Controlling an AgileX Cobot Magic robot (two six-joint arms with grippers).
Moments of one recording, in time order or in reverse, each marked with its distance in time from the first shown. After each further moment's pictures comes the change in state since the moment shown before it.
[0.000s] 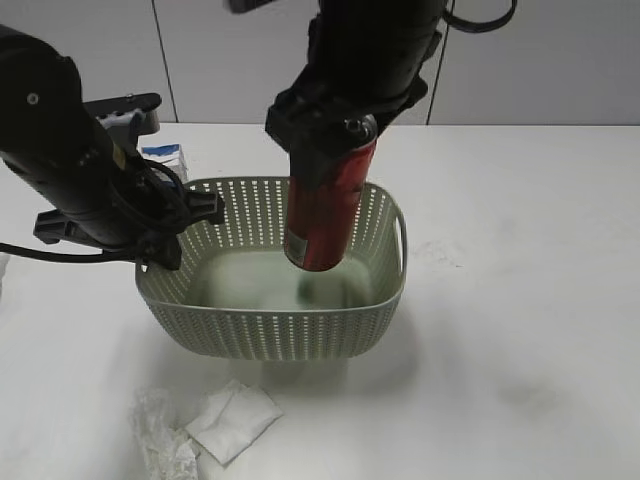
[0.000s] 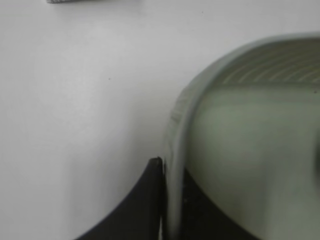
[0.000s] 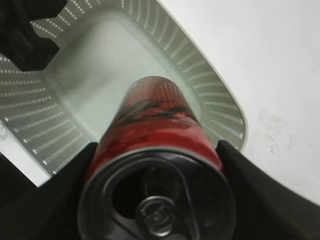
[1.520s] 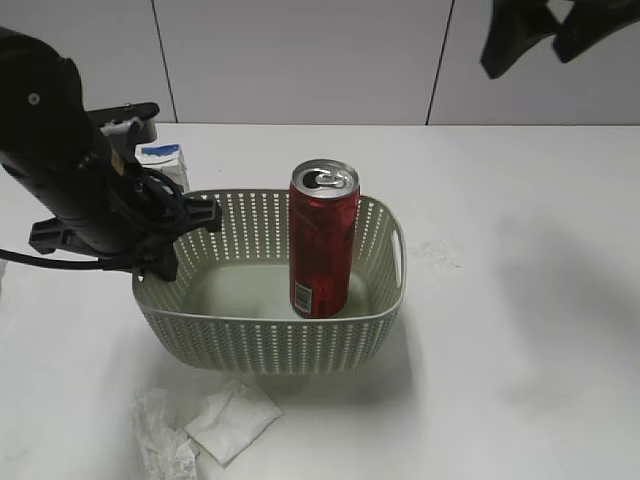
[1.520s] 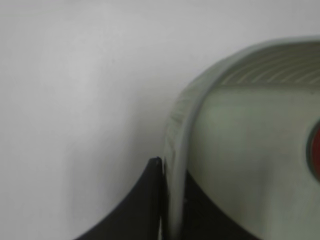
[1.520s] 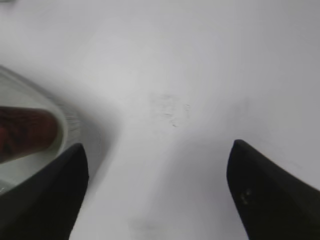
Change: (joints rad) left arm 0.002 0.002 0.002 -0.028 0.036 0.001; right arm -0.459 -0.091 -0.001 0.081 -0.001 -0.043
